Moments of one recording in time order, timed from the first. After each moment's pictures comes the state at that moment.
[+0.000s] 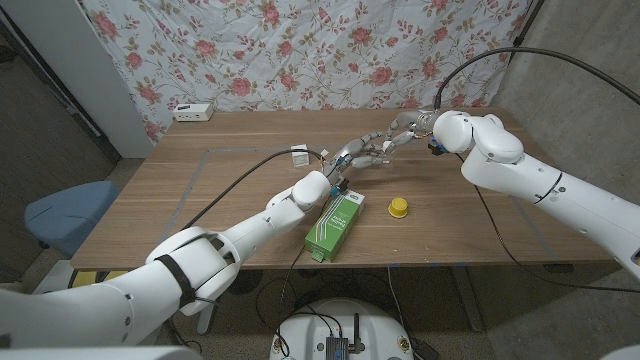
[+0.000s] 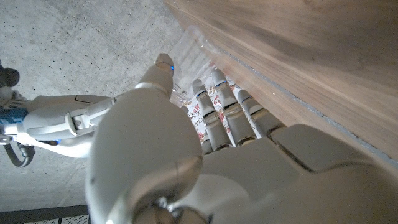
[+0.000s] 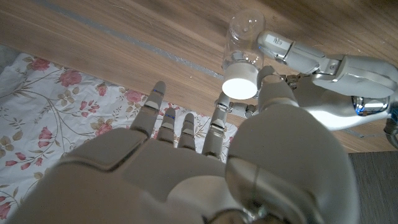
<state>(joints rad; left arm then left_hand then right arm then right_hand) 0.45 0.14 0.83 -0.80 -0.05 -0.54 0.05 1.12 0.01 0.35 -0.14 0.19 0.08 0.09 0.19 0.17 0.76 -0.14 0.19 0.18 0.74 -0.08 0.17 0.16 0.30 -0.04 0.19 0.17 -0.50 -0.90 -0.76 -2.06 -0.56 -0.66 0.52 0.78 -0.01 0.30 -0.17 0.32 0.57 -0.05 0.34 0.25 0.09 0.09 0.23 0.20 0.07 0.11 0.22 0.19 0.34 0.16 0.21 0.17</state>
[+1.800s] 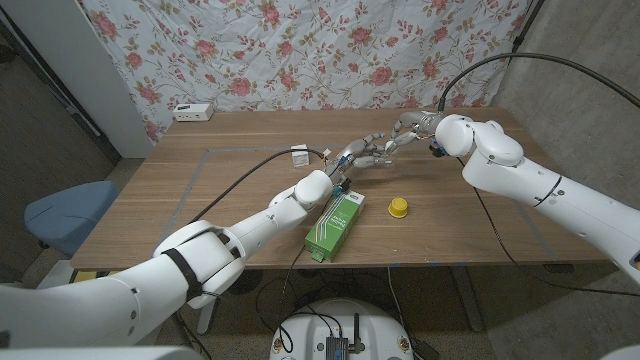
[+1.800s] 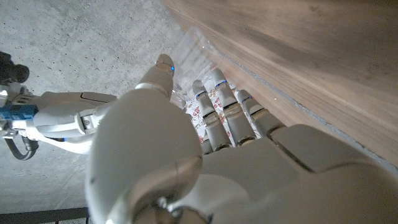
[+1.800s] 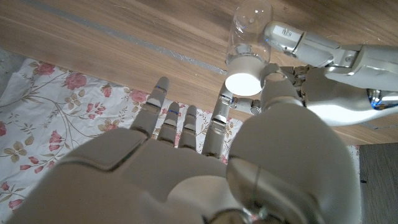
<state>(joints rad) 0.42 0.11 0.84 -0.73 -0.06 -0.57 0.04 1.11 0.01 0.37 -0.15 0.19 0.09 0.08 0.19 0.17 0.76 -0.14 0.19 0.18 0.75 -0.08 0.17 0.16 0.30 -0.04 0.19 0.17 -0.53 -0.89 -0.74 -2.02 -0.51 -0.65 0.43 0.79 0.01 0.31 -0.16 0.28 0.77 -0.05 0.41 0.26 0.21 0.07 0.24 0.20 0.16 0.08 0.23 0.19 0.42 0.13 0.21 0.17</state>
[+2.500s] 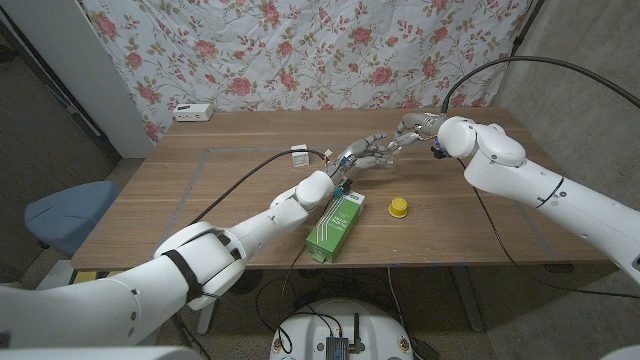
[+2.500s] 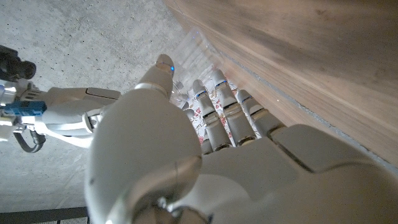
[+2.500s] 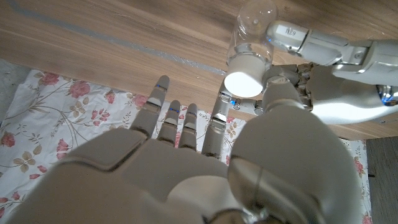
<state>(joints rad) 0.43 0.11 0.84 -0.74 -0.05 -0.57 0.04 1.11 0.01 0.37 -0.14 0.19 0.08 0.06 0.19 0.17 0.76 -0.14 0.19 0.18 0.75 -0.08 0.17 0.16 0.30 -0.04 0.19 0.17 -0.54 -0.90 -0.73 -2.02 -0.46 -0.66 0.40 0.75 0.01 0.29 -0.14 0.26 0.80 -0.03 0.41 0.25 0.24 0.08 0.24 0.20 0.19 0.08 0.23 0.19 0.44 0.14 0.20 0.17</state>
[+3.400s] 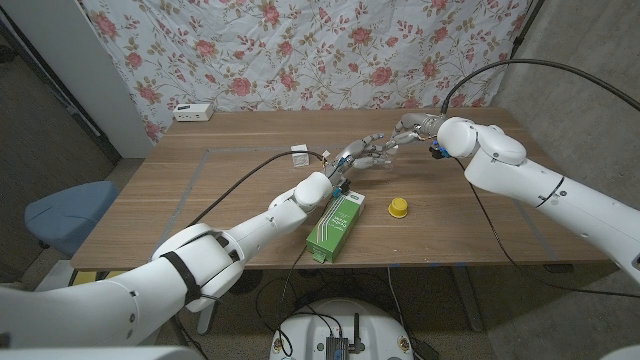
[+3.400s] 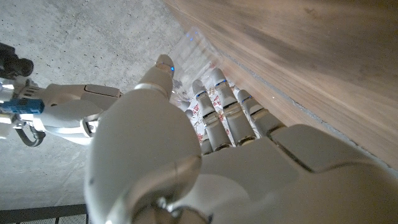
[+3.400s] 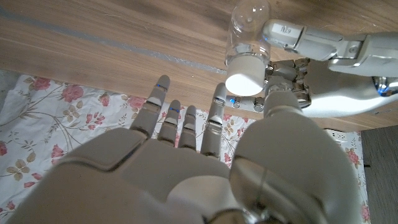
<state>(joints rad) 0.44 0.12 0.83 -0.75 -0.05 -0.57 0.06 1.10 0.01 0.39 -0.15 0.19 0.09 0.07 0.19 0.17 0.77 -0.14 0.19 0.18 0.76 -0.08 0.17 0.16 0.30 -0.04 0.19 0.17 -0.54 -0.90 -0.73 -2.02 -0.40 -0.64 0.37 0.66 0.00 0.26 -0.11 0.23 0.61 0.04 0.32 0.26 0.19 0.10 0.20 0.20 0.17 0.11 0.21 0.19 0.42 0.16 0.19 0.17</state>
